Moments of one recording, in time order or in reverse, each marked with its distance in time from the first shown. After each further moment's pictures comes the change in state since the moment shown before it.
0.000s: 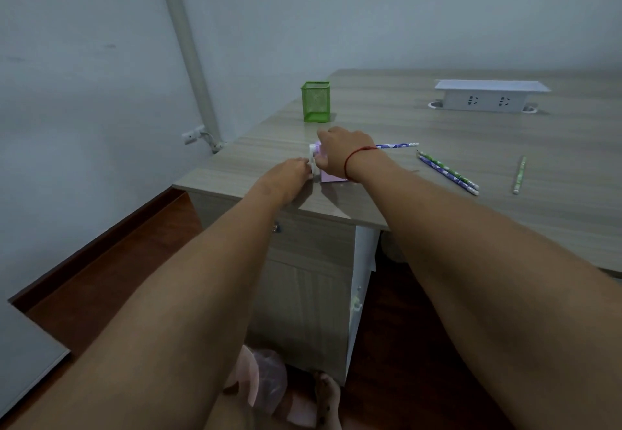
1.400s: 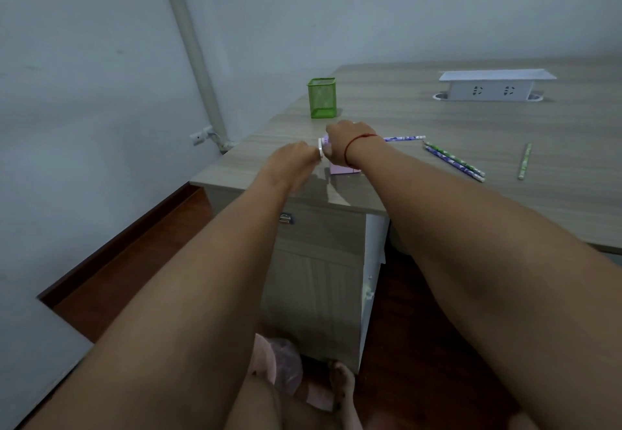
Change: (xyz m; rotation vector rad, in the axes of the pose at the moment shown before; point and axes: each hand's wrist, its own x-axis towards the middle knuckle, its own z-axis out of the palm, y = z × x) left_hand -0.025 0.005 -0.031 0.270 0.135 0.188; right_hand 0.004 -0.015 -0.007 -0.040 -0.044 0.086
